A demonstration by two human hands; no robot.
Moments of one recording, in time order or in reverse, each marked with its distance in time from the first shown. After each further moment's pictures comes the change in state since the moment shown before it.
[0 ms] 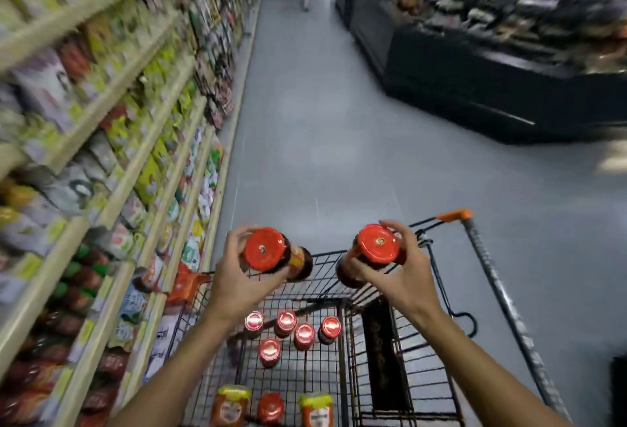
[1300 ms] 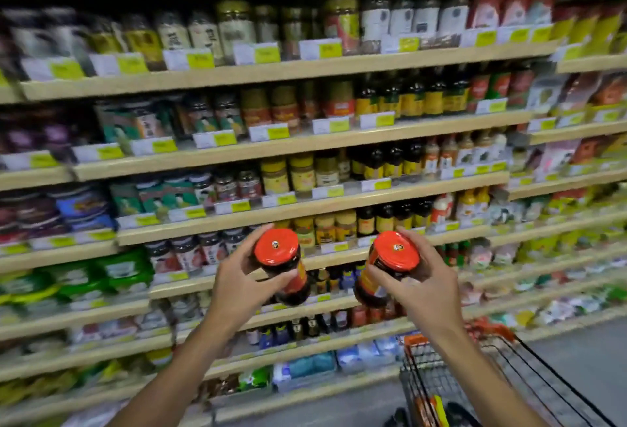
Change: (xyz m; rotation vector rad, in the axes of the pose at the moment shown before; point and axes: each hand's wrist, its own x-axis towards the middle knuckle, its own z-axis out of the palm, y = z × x) left_hand -0.493 0.202 -0.091 0.370 1.348 -0.215; right_hand -0.222 -0.242 0.108 0.601 -1.134 -0.592
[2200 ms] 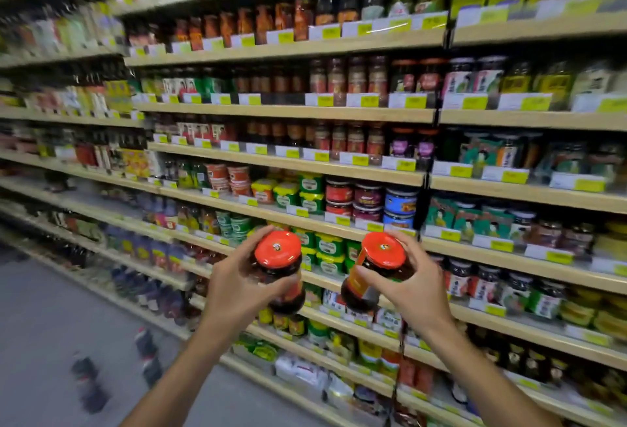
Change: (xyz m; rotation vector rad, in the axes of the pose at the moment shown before) left_hand -0.248 -0.024 -0.529 0.279 0.604 -0.041; right_hand -0.182 -0.258 0.494 0.268 -0.611 -0.244
